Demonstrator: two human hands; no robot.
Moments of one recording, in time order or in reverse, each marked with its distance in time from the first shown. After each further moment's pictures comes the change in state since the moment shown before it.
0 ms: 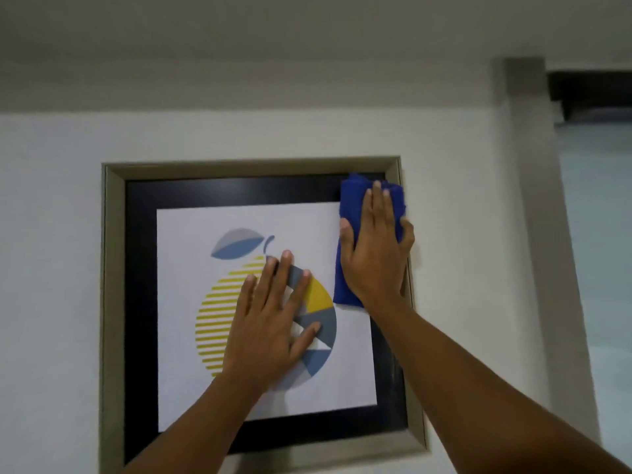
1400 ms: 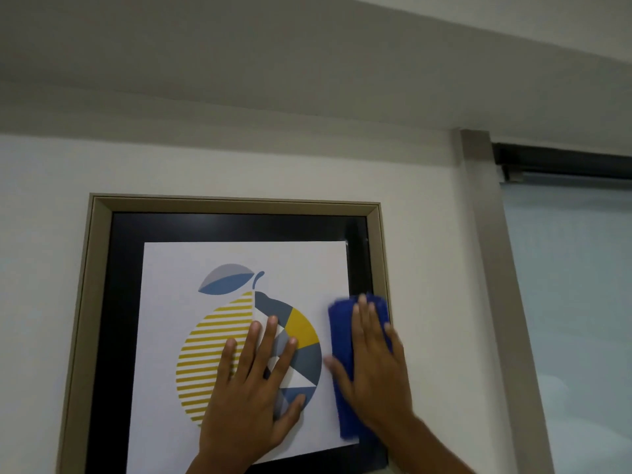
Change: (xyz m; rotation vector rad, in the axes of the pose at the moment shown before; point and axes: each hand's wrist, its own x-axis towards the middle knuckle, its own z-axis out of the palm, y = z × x) left_hand -0.034 -0.002 0.025 0.046 0.068 0.101; right_hand -0.105 0.042 -0.017 -0.135 -0.285 -0.153
